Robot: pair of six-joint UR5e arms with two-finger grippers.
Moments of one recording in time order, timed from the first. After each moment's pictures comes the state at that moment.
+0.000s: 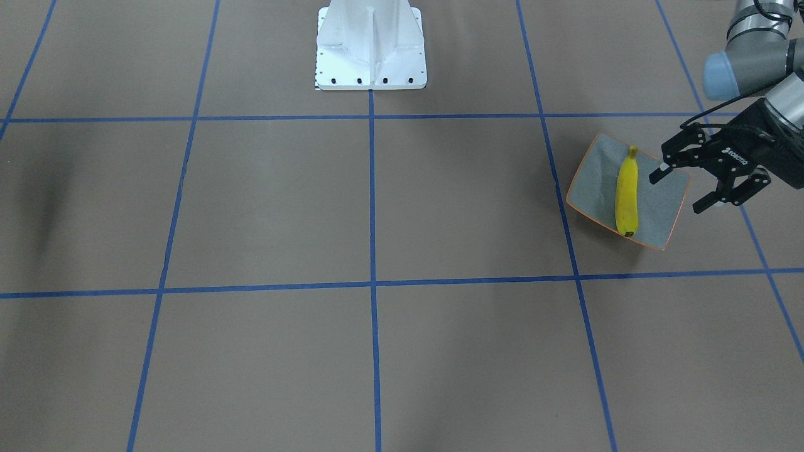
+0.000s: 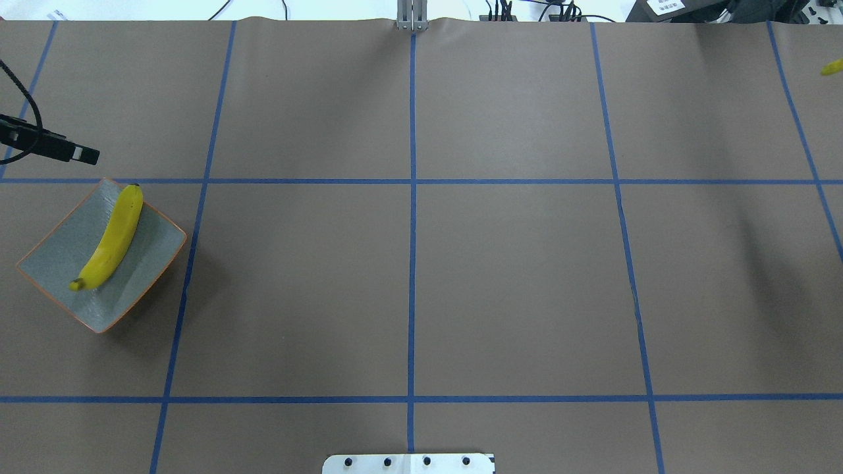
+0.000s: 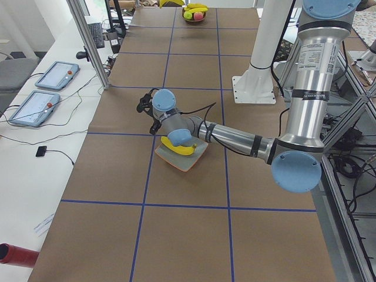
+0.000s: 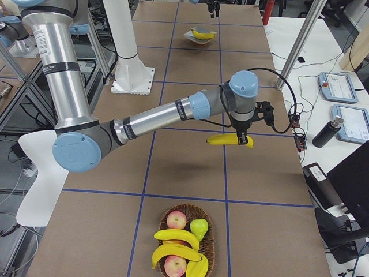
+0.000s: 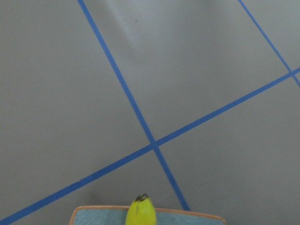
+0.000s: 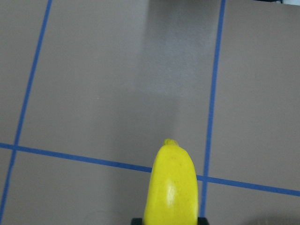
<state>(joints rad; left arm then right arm) -1.17 -1.70 -1.69 -2.38 -2.44 -0.62 1.49 -1.32 1.75 -1.61 2.40 0.27</state>
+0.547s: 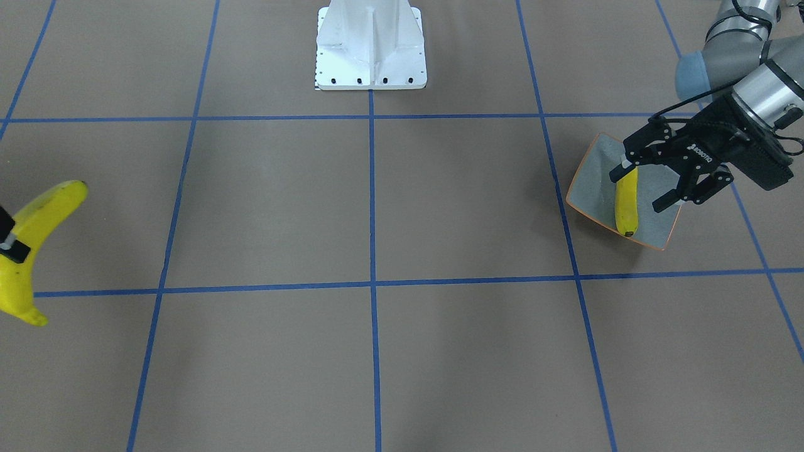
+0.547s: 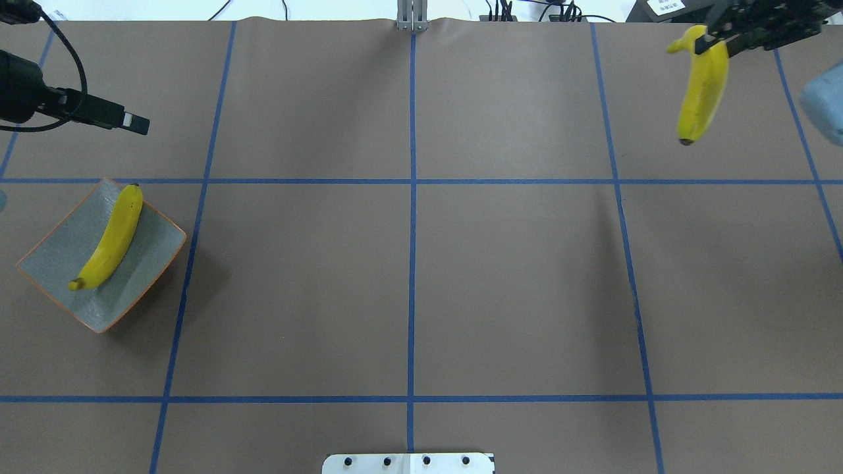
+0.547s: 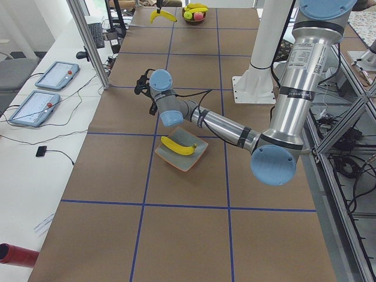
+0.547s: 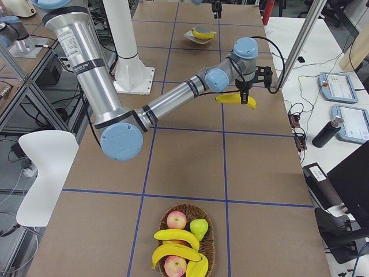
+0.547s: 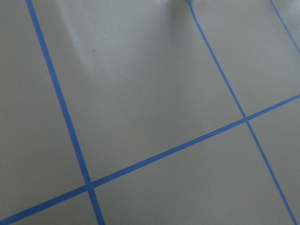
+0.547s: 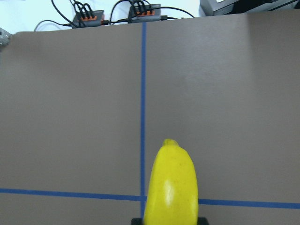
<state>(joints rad) -1.14 -1.80 -1.74 -2.38 -2.45 -0.85 1.24 -1.15 1.75 -1.38 2.35 0.89</state>
